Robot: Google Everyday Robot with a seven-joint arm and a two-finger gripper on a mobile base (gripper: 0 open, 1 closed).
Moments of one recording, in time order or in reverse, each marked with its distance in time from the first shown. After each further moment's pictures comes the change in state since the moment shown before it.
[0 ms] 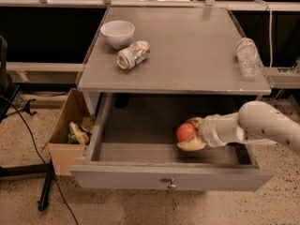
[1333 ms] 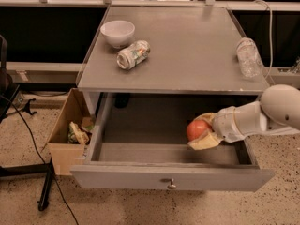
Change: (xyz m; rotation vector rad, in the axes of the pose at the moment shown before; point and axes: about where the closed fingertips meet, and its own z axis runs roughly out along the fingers) arm -0.016 0.009 -0.059 -0.107 -0.005 0.030
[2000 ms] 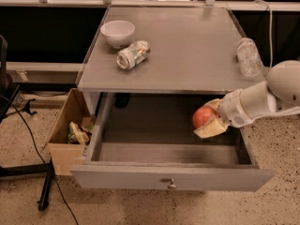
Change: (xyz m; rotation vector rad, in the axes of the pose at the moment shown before) arm -0.023 -0.020 -0.036 0.019 0.085 0.023
